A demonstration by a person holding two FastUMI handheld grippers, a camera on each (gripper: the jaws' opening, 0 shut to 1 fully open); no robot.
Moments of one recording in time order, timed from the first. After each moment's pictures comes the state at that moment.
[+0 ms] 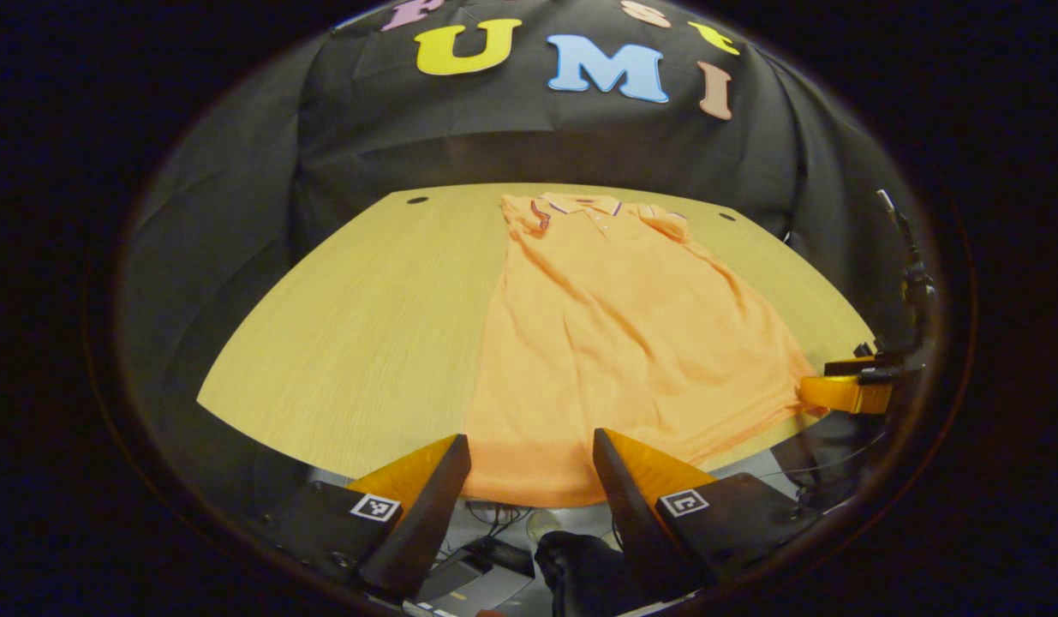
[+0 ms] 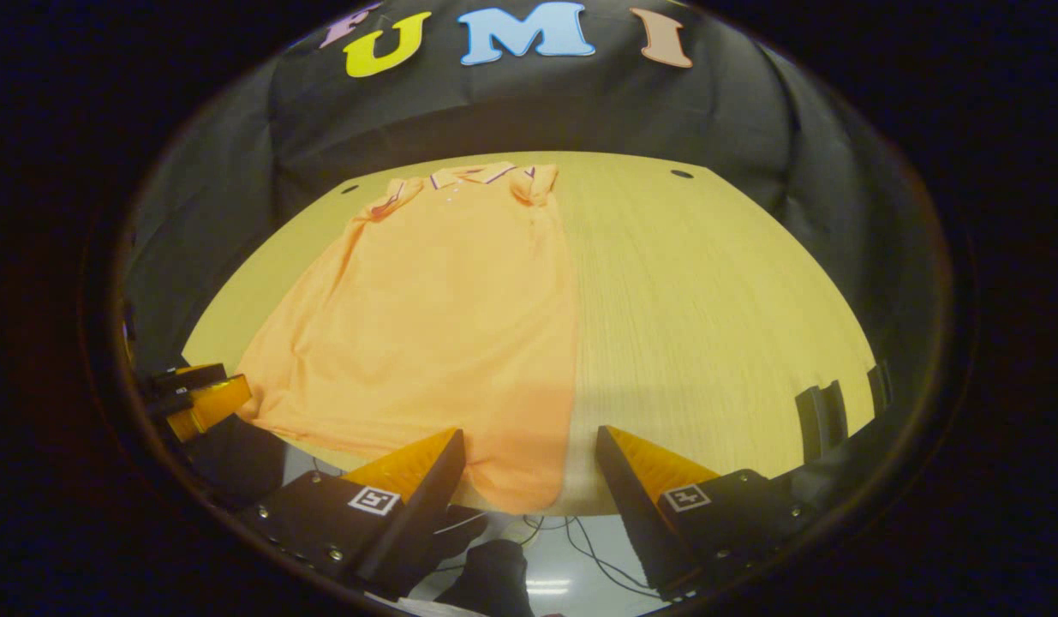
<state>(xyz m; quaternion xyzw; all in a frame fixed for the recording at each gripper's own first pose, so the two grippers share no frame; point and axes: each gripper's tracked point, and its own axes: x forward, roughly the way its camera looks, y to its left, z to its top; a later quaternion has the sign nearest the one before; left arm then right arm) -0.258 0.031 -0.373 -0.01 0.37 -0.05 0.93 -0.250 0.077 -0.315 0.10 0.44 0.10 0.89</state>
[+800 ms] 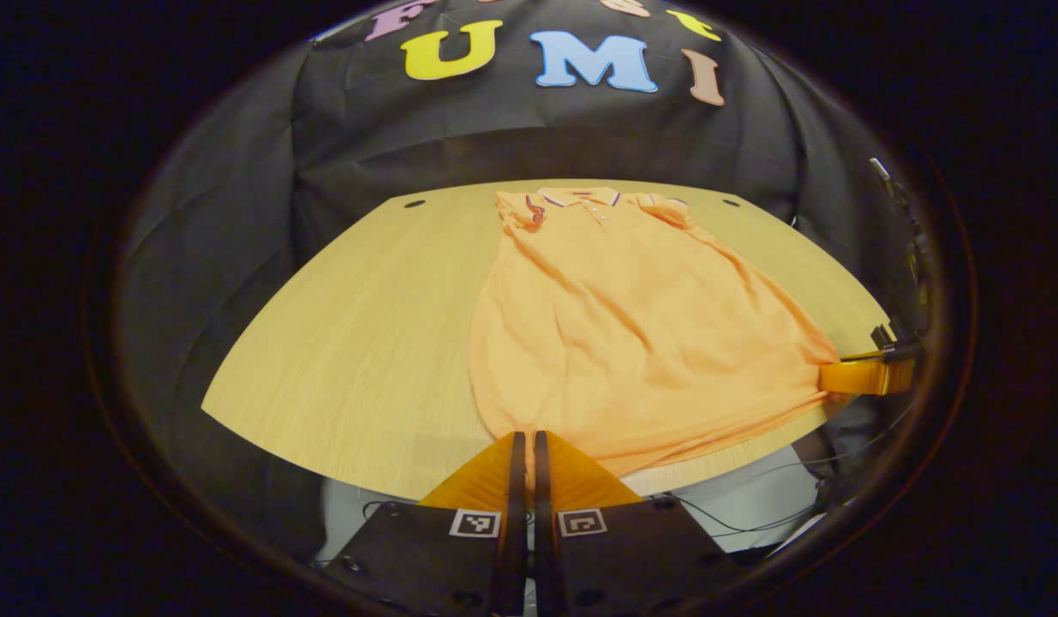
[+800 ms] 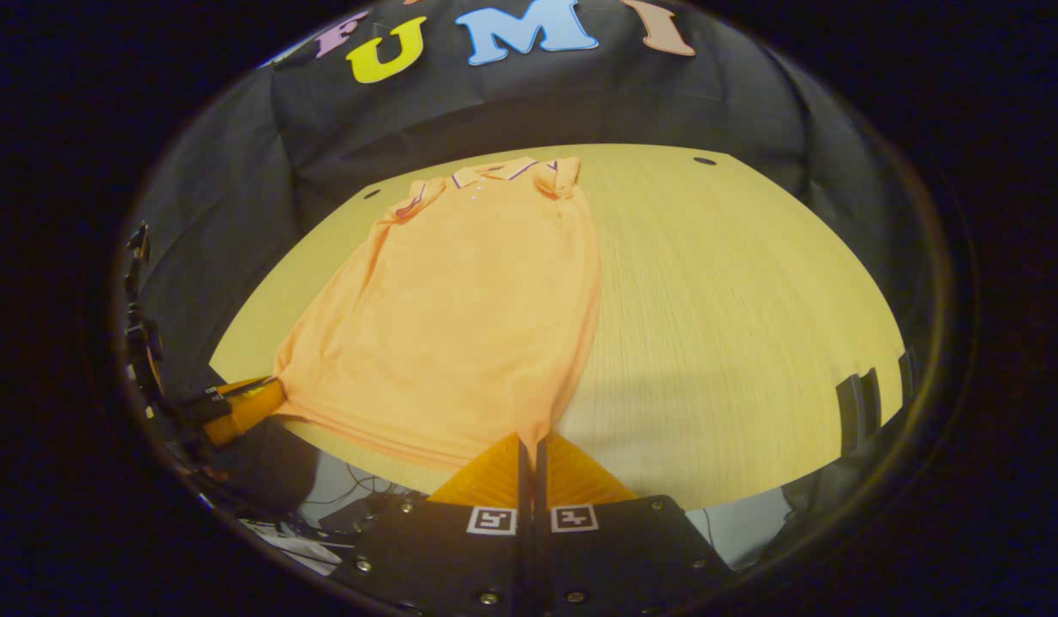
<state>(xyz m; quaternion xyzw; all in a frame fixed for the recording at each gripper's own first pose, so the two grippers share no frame) -0.250 0.017 -0.389 0.02 0.36 -0.04 0.93 -0.248 0.097 -0.318 0.16 0.44 0.13 0.87</state>
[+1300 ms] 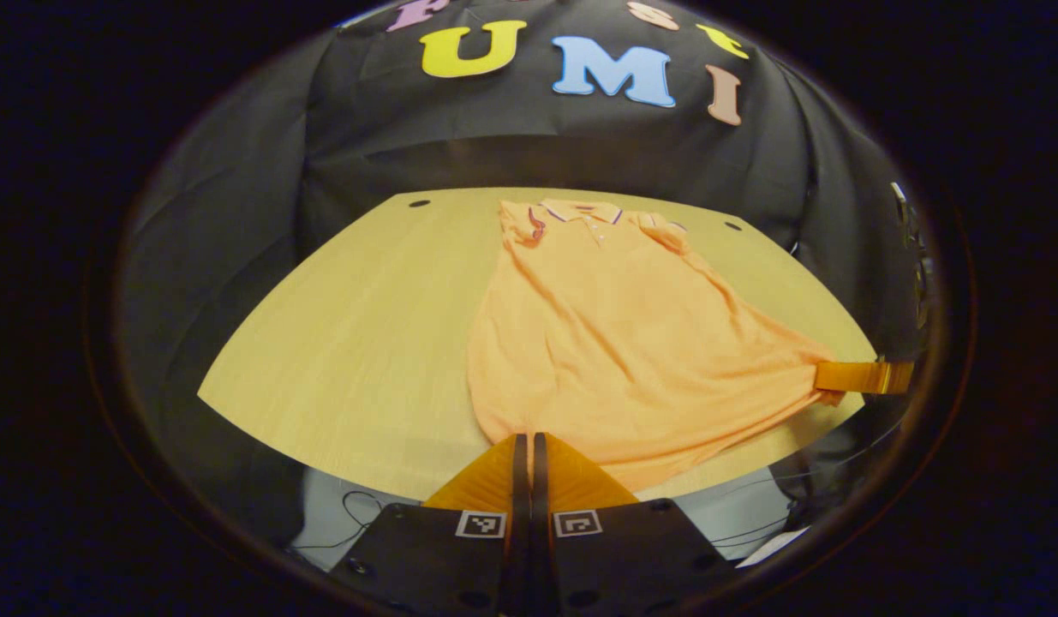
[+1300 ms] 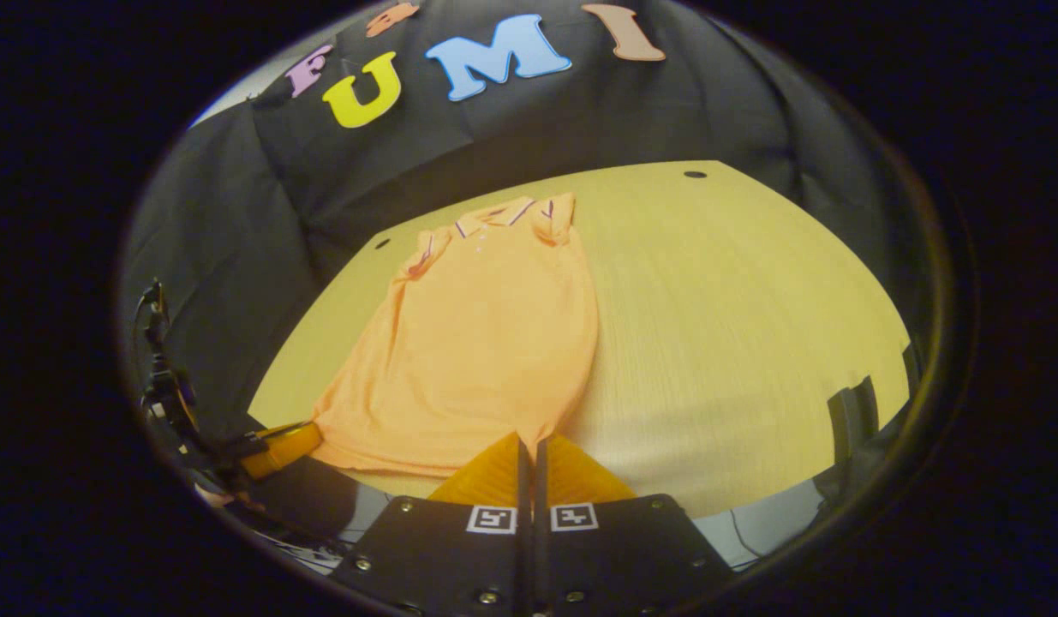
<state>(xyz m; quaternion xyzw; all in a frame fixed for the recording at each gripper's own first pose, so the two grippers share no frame) -0.242 0.003 -0.348 -0.04 0.35 -0.03 0.93 -0.223 0.080 -0.251 0.21 0.39 0.15 0.89</state>
